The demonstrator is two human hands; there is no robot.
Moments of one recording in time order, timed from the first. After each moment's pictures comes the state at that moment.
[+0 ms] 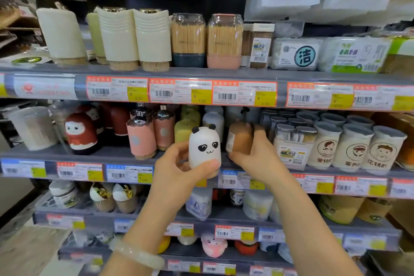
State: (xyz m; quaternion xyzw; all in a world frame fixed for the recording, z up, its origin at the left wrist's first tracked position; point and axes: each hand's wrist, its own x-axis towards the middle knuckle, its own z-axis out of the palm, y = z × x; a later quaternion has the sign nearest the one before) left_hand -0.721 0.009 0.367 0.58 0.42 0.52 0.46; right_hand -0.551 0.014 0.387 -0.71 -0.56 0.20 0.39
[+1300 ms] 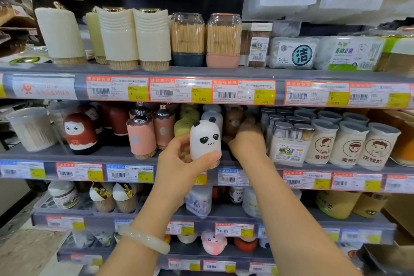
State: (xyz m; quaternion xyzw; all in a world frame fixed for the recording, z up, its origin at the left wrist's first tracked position) left_hand -0.716 0.015 0.374 0.58 0.41 0.53 0.46; right_hand -0.560 0.070 0.388 -0.80 -0.50 0.05 0.32
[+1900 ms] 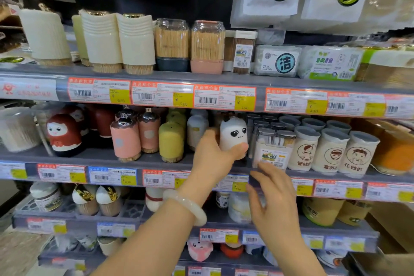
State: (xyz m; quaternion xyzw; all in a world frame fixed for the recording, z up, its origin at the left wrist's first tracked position) left_hand -0.628 0.035 0.384 0.65 0.45 0.46 0.40; right_hand -0.509 -0.037 0.301 -0.62 -0.62 -0.17 0.45
